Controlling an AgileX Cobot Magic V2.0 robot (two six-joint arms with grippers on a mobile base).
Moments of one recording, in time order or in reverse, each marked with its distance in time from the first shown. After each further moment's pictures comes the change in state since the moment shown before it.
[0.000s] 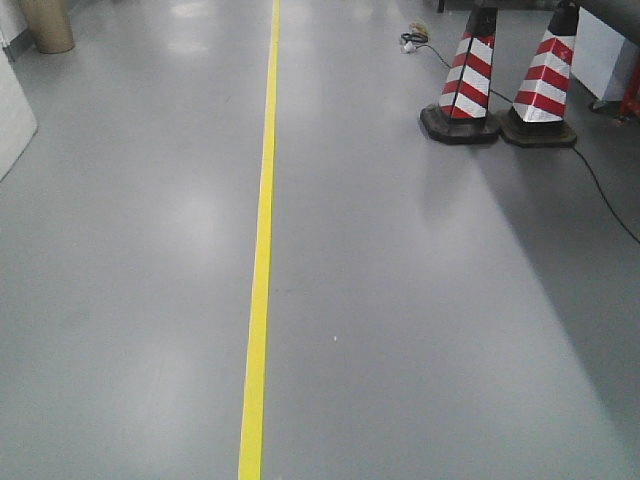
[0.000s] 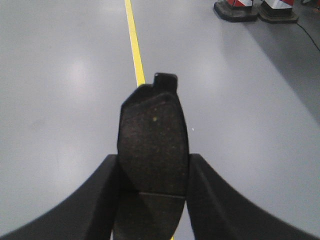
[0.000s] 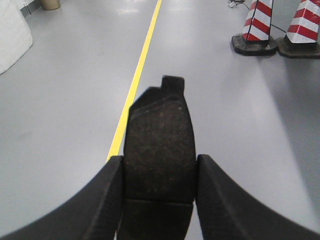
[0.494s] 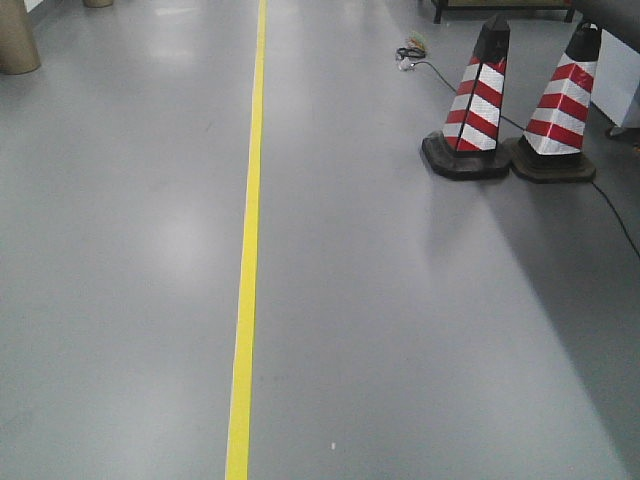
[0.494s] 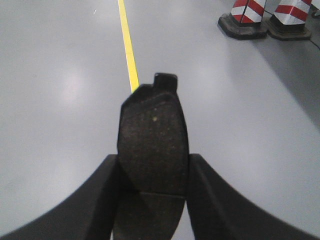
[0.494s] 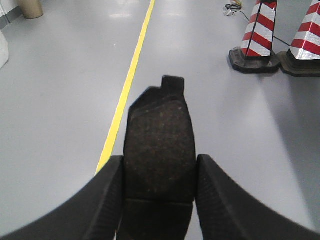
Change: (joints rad) left arm 0.000 0.000 0.000 0.000 -0.001 0.000; right arm 0.000 0.000 0.000 0.000 0.000 -0.001
